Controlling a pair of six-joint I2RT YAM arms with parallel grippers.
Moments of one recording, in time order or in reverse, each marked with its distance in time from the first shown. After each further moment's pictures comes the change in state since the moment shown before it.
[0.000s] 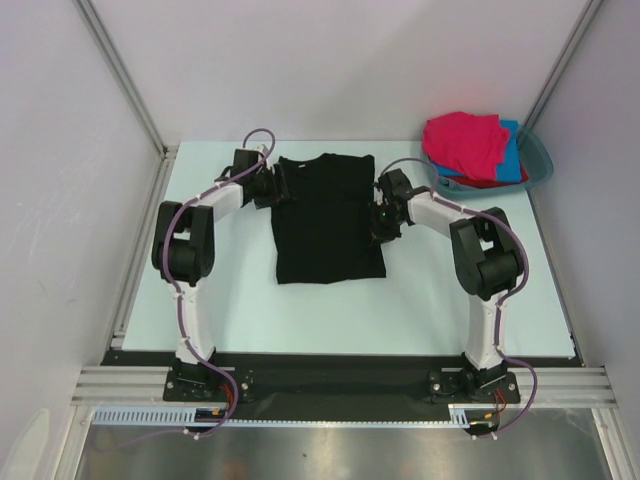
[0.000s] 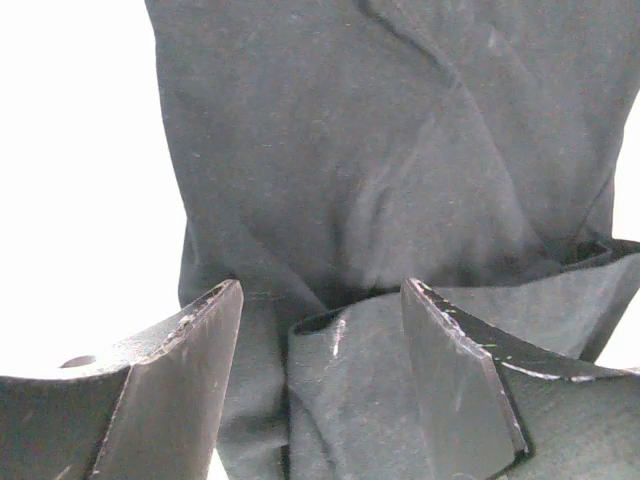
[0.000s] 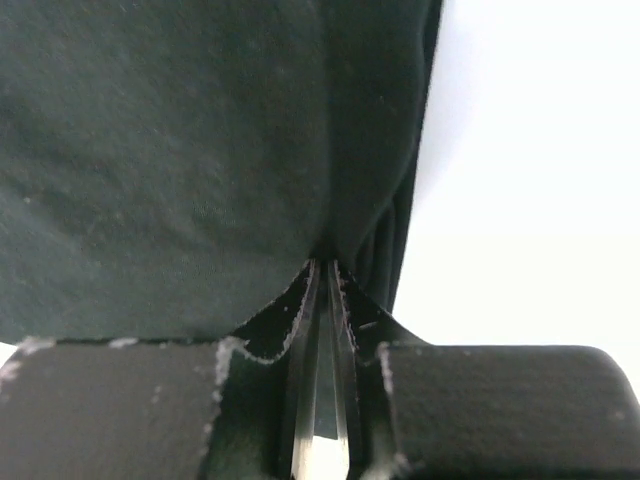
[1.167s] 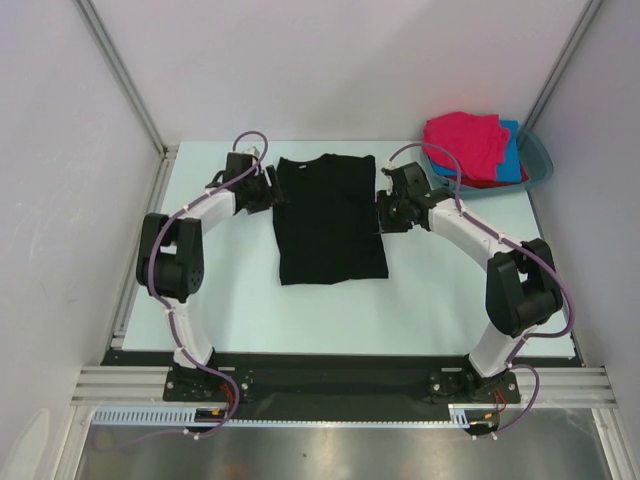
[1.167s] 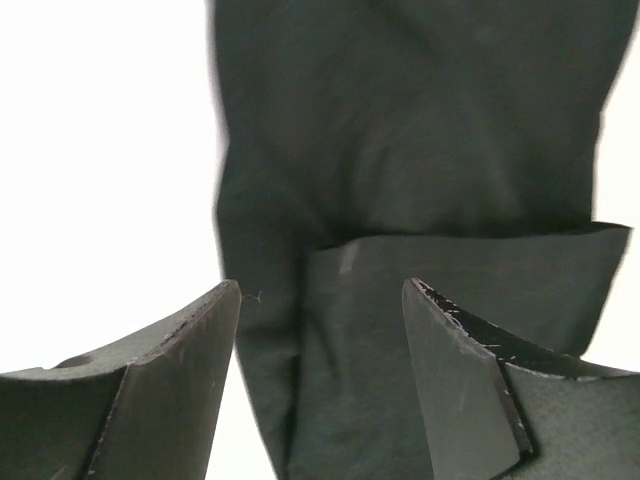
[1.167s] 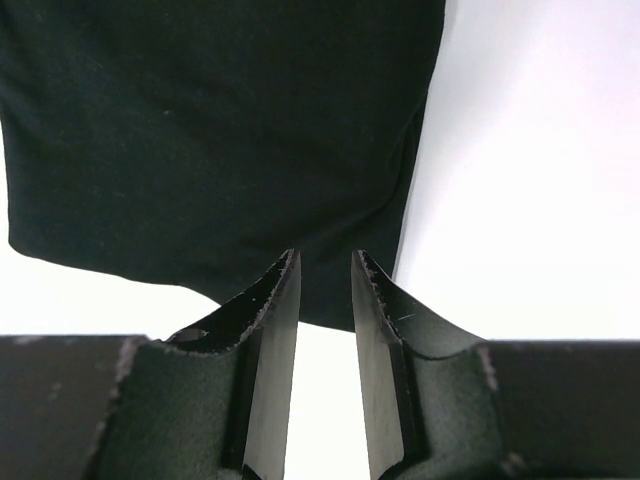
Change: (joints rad) left arm -0.002 -0.193 -0.154 -0.003 -0.080 -0.024; right arm 0.033 -0.336 -0.134 0.014 0.094 -0.037
